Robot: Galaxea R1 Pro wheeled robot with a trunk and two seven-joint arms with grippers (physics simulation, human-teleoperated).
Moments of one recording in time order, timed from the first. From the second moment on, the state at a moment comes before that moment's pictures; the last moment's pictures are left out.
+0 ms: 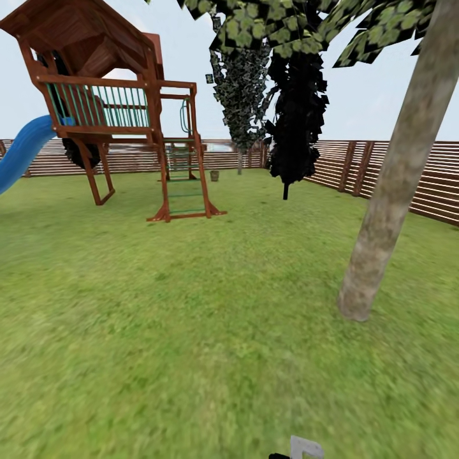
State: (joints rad) left arm -0.27 0.05 -0.02 -0.19 -0.01 -0.11 0.17; right arm -0.33 0.17 -0.01 -0.35 -0.14 0.05 -0.28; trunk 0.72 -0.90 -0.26
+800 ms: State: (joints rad) left arm -0.27 0.05 -0.02 -0.19 -0.01 -0.11 0.17; right arm -0.33 0.17 -0.01 -0.35 -0.14 0.05 -0.28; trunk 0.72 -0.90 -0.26
